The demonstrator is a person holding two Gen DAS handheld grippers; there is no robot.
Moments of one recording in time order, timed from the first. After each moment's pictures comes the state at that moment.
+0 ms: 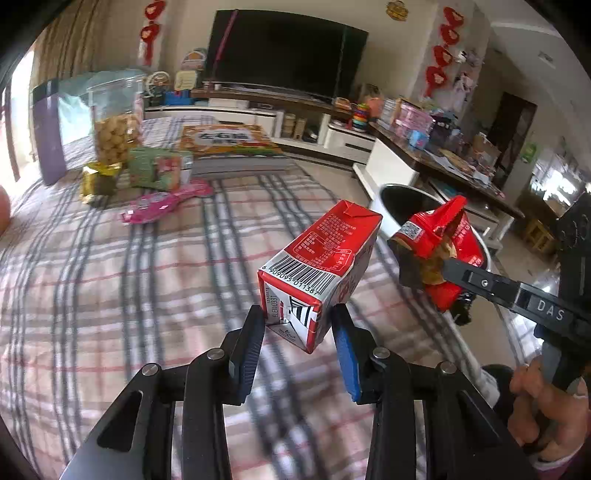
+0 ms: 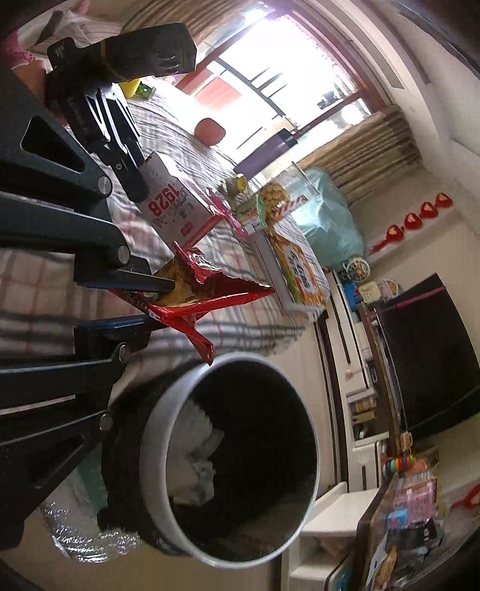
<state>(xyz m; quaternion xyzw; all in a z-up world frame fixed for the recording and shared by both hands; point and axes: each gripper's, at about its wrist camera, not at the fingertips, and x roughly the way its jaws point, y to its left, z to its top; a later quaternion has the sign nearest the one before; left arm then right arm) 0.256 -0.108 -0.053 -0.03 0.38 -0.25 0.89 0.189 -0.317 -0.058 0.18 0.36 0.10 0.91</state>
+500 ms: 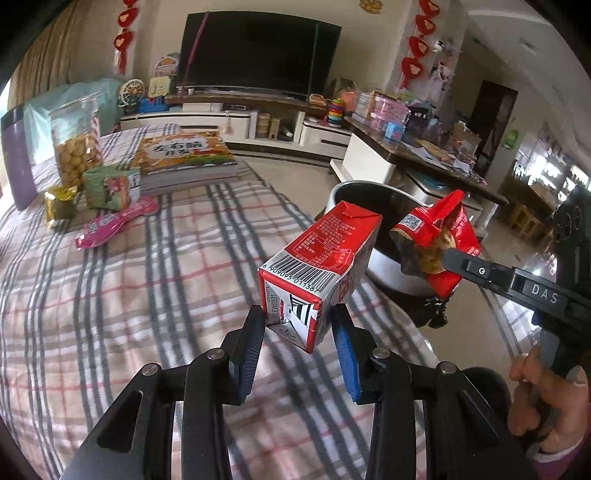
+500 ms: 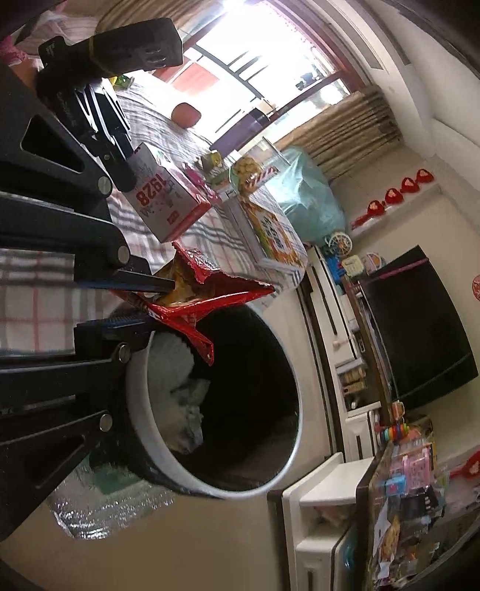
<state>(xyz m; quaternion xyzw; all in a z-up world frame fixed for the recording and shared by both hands) 0.262 -0.153 -0.047 -0.01 0.38 -0.28 0.88 0.177 -0.367 -0.049 0.20 0.35 0.06 0.92</state>
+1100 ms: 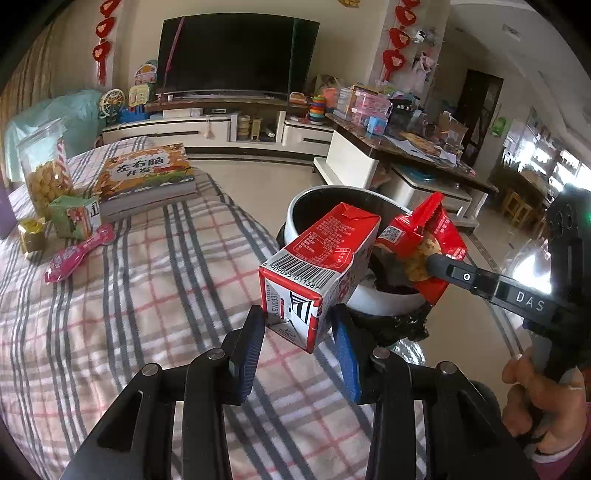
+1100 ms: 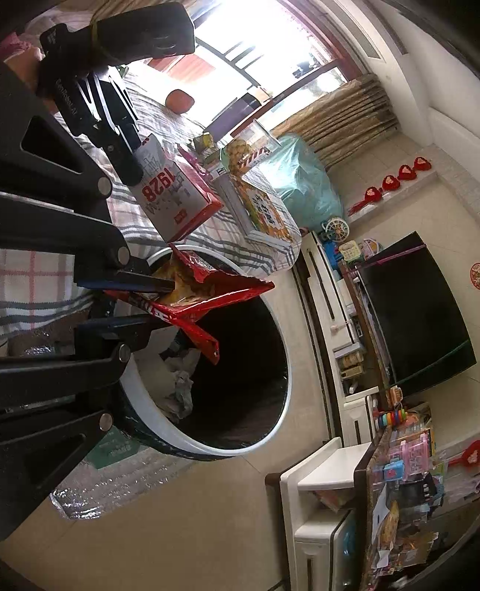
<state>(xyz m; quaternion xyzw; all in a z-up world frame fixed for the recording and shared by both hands) 0.275 -0.197 -0.039 0.01 0.37 -0.30 0.88 0.175 -0.391 -0.048 0.19 0.35 0.03 0.92</state>
